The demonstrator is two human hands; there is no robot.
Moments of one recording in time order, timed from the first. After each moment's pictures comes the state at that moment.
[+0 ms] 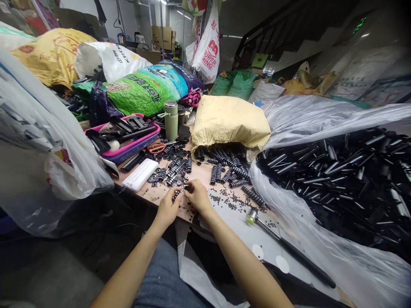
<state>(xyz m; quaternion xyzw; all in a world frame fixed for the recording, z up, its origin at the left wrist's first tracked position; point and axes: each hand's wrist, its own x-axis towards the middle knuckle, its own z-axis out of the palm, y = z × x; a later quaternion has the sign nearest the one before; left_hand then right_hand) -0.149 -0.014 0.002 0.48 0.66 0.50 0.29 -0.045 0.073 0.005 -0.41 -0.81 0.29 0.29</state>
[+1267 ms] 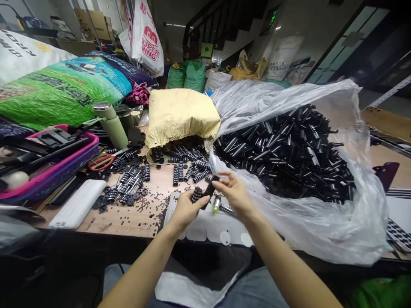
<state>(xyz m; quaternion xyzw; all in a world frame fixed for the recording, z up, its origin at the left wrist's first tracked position) -0.007 0.041 0.058 0.39 0.48 0.46 0.64 0.150 0.079 0.091 -0.53 -0.63 0.38 0.42</state>
